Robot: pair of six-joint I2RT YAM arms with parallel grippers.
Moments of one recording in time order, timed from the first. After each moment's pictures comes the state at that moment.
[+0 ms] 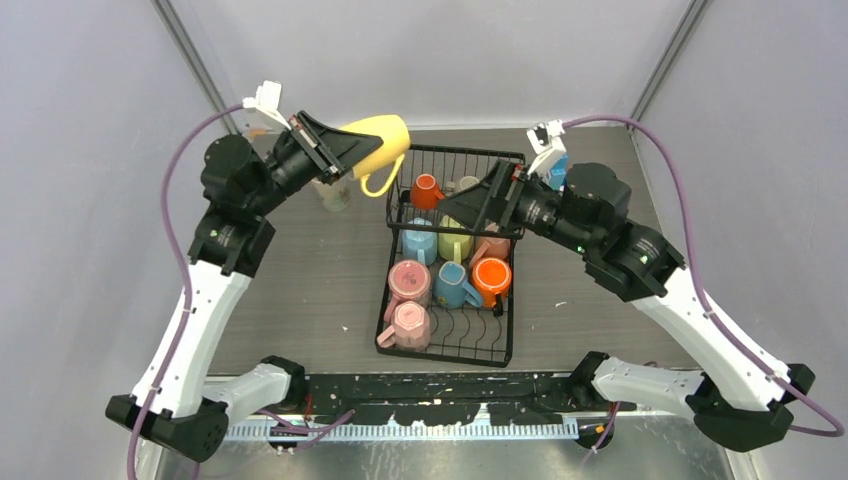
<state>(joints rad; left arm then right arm) -0.34 1.06 1.33 -0.08 0.51 -1.13 0.78 1.05 1.38 -0.45 -0.12 0.76</state>
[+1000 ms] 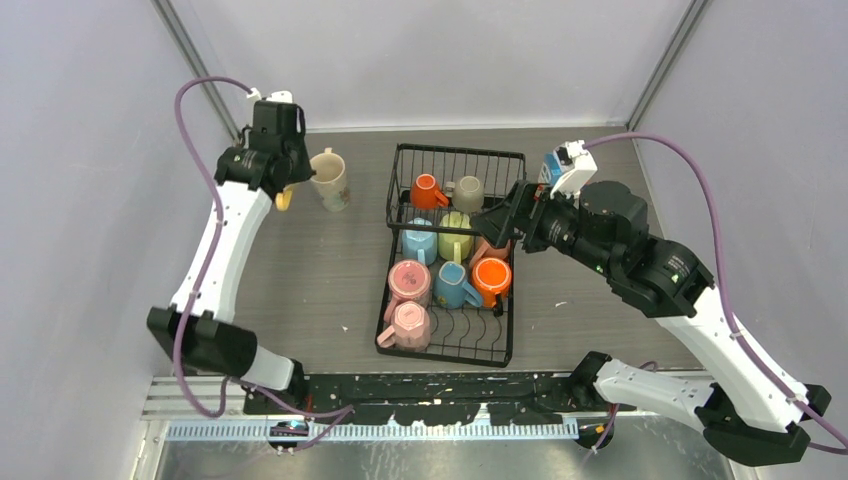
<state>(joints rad) -0.22 1.42 1.65 -0.90 -0.29 -0.29 0.78 0.94 1.38 -0.73 0.09 0.63</state>
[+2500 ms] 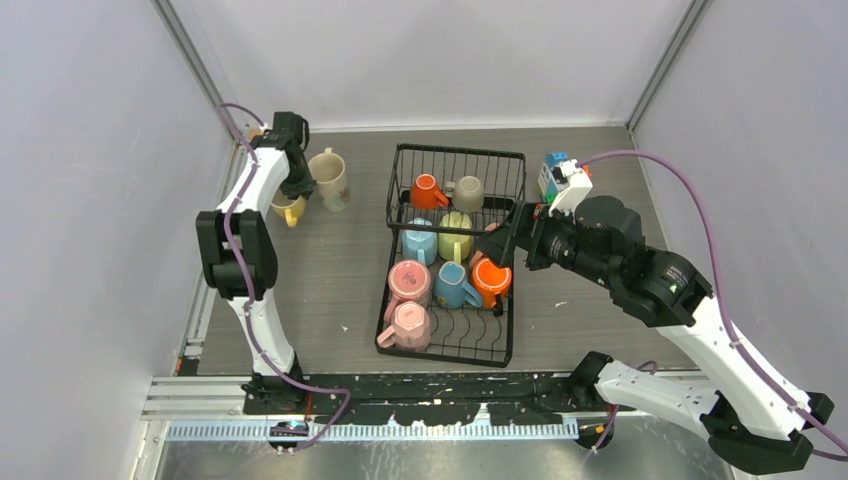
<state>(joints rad) -0.02 1.96 1.72 -0.85 -0.21 -0.36 0.78 0.88 1.28 -0.79 0.06 0.63</state>
